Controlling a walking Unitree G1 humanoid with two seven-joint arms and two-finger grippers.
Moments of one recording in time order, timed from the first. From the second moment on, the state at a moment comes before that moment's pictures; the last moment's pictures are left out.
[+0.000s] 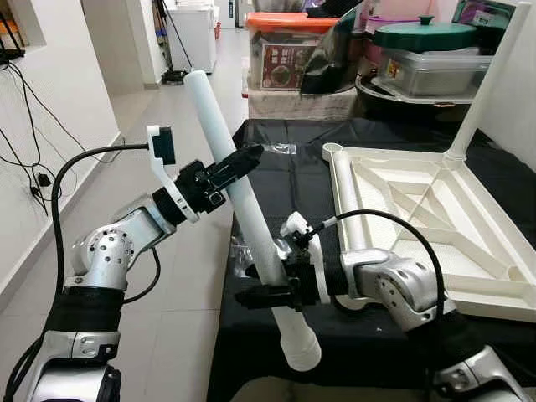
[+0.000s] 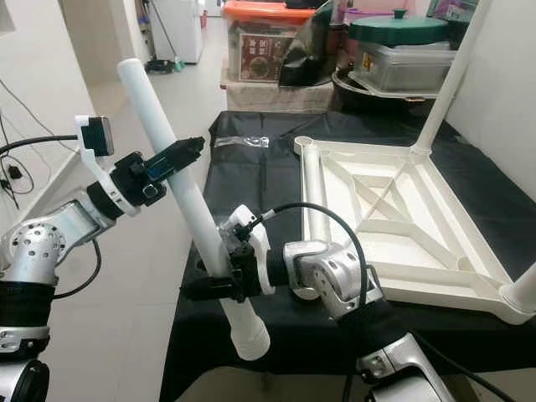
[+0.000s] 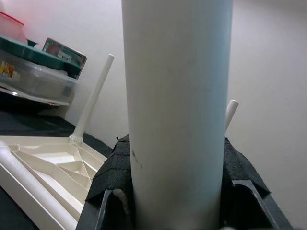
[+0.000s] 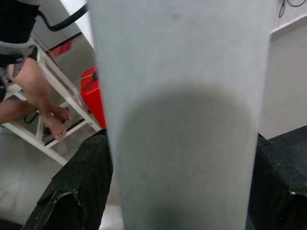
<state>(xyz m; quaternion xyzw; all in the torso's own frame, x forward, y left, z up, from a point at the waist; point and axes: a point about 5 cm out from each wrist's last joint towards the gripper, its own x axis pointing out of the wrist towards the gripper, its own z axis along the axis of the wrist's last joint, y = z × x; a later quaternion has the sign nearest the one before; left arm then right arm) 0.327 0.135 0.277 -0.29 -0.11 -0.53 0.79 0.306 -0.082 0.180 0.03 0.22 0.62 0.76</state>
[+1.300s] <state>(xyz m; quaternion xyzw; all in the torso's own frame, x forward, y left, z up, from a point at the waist) 0.331 0.130 0.275 -0.33 -0.11 -0.53 0.78 0.307 -0.071 0.180 0.04 0.20 0.62 0.76</state>
